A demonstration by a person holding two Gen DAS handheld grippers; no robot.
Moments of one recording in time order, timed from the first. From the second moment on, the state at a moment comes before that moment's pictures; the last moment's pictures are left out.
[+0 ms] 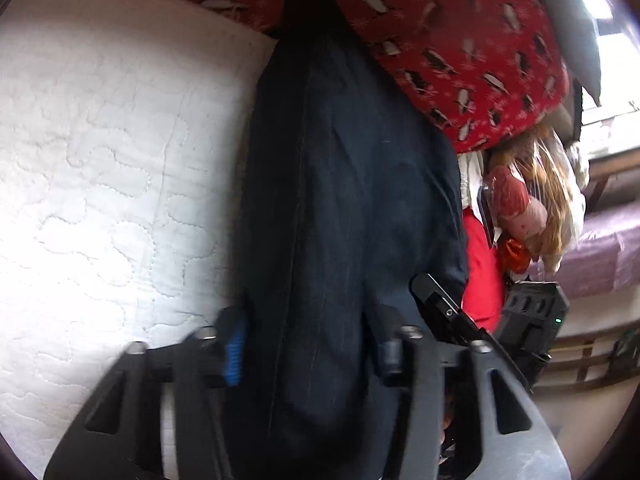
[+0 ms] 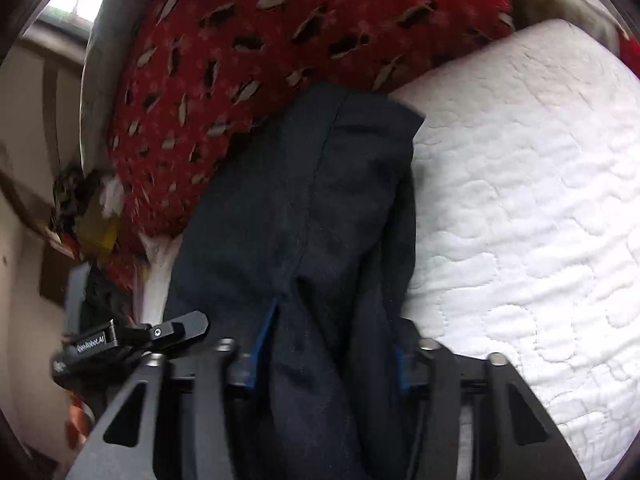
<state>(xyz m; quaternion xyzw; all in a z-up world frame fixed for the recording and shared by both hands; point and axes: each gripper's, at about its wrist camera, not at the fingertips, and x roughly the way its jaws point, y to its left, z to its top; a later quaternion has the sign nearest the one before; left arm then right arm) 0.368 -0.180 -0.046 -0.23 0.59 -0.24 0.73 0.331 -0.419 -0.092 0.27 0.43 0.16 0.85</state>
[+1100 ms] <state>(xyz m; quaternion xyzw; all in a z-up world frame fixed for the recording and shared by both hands) 0.205 0.028 -0.036 -0.22 0.59 -0.15 0.76 0.180 -0.238 -0.091 0.25 0.48 0.15 0.83</state>
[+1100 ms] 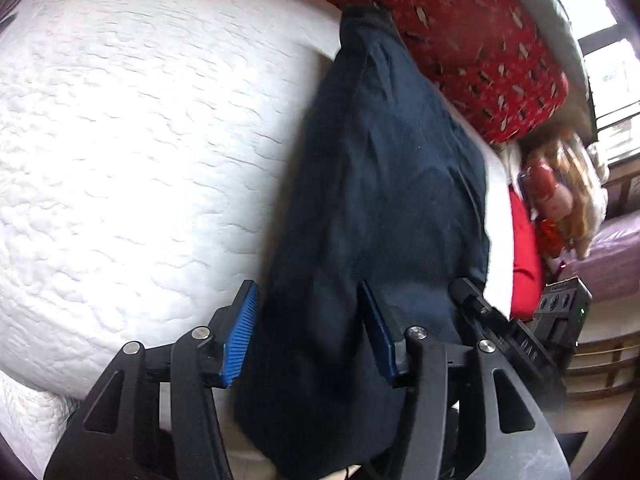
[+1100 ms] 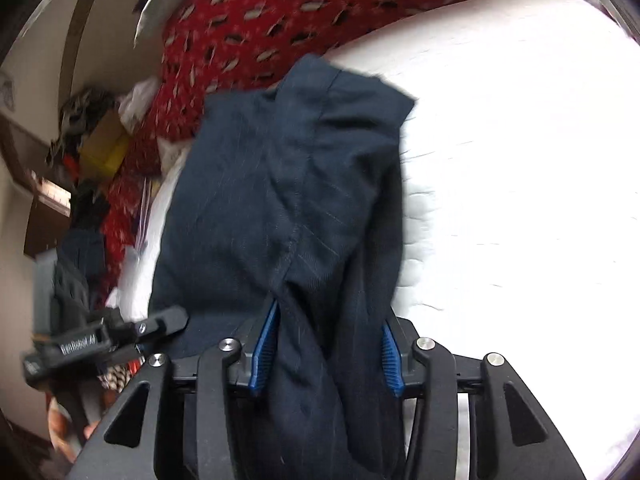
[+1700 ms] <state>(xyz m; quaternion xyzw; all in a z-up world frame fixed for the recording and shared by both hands) 0.294 -0.055 -0.021 0.00 0.51 -0.10 0.85 0.256 -0.218 -0.023 0.16 0.42 0.18 0.87</state>
